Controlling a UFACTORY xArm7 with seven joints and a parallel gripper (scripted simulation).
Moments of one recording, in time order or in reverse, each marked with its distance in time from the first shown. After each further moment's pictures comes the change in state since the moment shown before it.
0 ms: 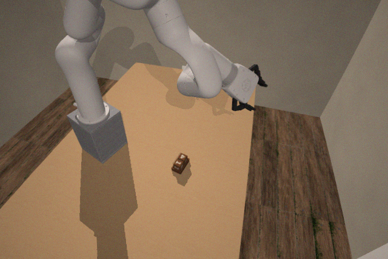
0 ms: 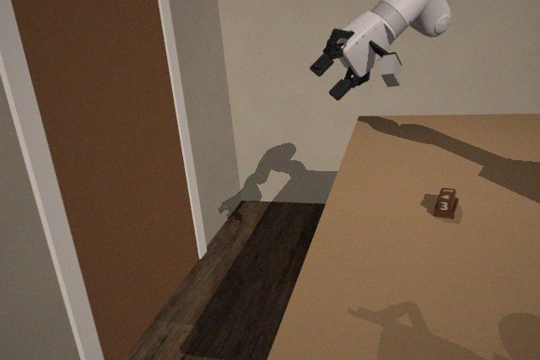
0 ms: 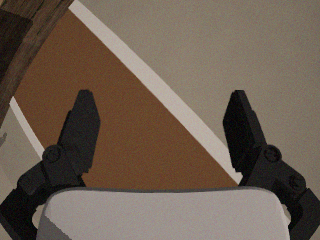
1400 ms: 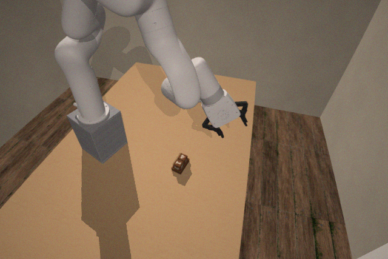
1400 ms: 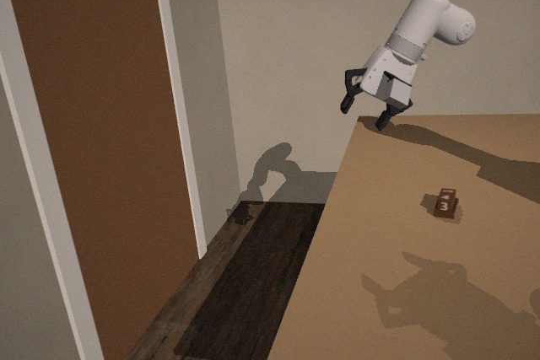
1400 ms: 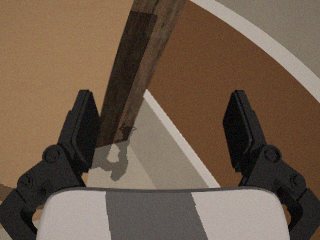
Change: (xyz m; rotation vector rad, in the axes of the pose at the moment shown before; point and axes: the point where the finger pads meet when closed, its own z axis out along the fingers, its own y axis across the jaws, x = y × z) arm 0.026 -0.136 -0.011 0.382 -0.076 0.520
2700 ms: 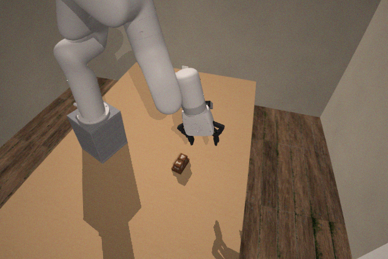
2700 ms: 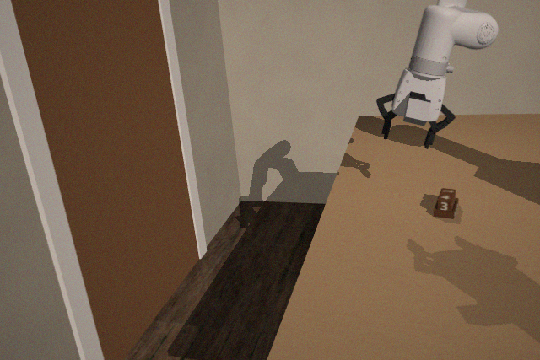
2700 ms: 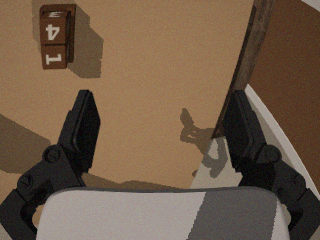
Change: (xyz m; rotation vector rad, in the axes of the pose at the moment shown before) arm 0.007 -0.117 0.000 0.311 -0.031 0.339
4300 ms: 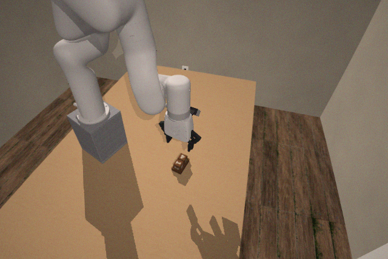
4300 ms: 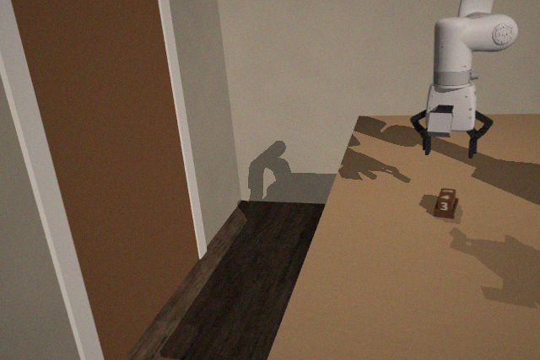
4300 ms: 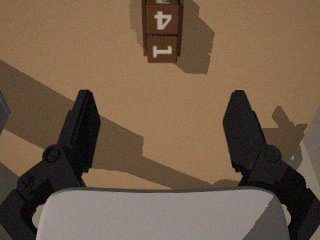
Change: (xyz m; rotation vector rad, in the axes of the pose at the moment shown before) arm -0.006 -0.097 0.009 0.255 -0.025 0.237
